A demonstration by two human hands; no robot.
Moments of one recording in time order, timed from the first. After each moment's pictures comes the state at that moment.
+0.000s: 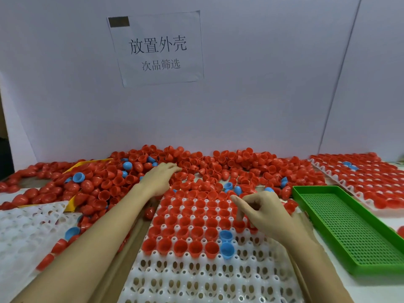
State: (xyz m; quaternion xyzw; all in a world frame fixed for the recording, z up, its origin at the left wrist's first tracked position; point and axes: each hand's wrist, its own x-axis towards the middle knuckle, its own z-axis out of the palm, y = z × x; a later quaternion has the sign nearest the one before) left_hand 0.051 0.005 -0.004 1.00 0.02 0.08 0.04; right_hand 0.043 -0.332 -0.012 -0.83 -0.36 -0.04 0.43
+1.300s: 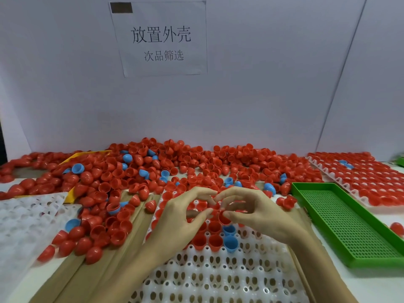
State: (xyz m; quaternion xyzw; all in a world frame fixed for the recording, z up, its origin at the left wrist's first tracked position) left_hand -0.087 -0.115 -0.014 0.84 -0.12 0.26 0.46; right_hand 0.025 -0.323 0.000 -0.73 -0.42 0.16 0.52
